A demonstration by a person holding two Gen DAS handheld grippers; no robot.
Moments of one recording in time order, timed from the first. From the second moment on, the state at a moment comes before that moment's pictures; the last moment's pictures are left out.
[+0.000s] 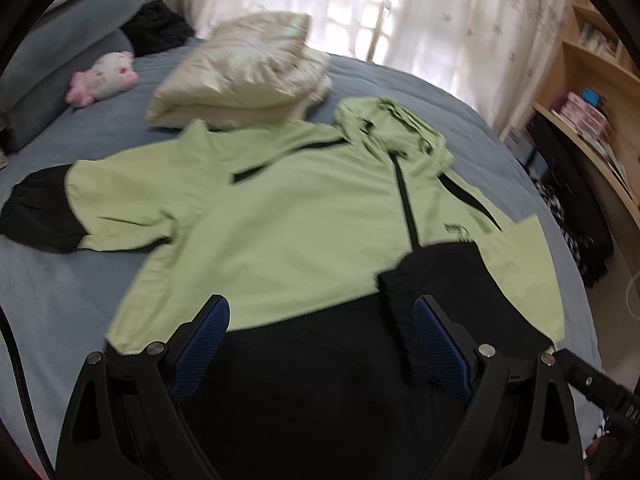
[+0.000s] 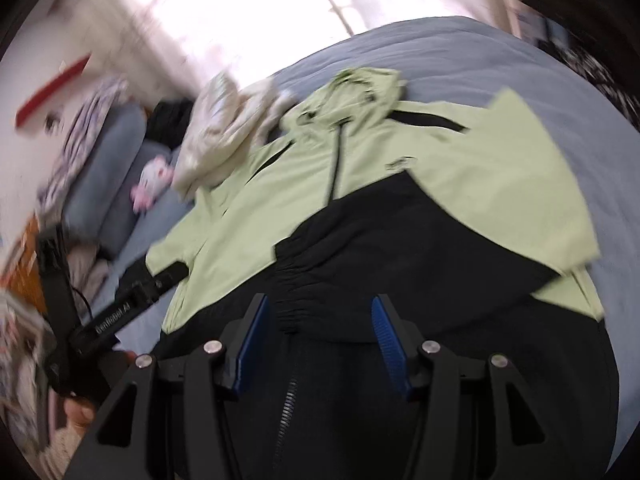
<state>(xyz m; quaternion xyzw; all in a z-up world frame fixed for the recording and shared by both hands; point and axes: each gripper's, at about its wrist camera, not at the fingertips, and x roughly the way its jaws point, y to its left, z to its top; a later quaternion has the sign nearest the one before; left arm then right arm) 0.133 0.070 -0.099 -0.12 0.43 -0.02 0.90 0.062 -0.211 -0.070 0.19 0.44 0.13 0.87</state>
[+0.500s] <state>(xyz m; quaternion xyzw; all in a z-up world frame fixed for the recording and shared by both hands) 0.176 0.008 -0.171 -0.17 0.53 -0.09 0.83 0.050 -0.272 -0.113 0.25 0.46 0.08 0.85</state>
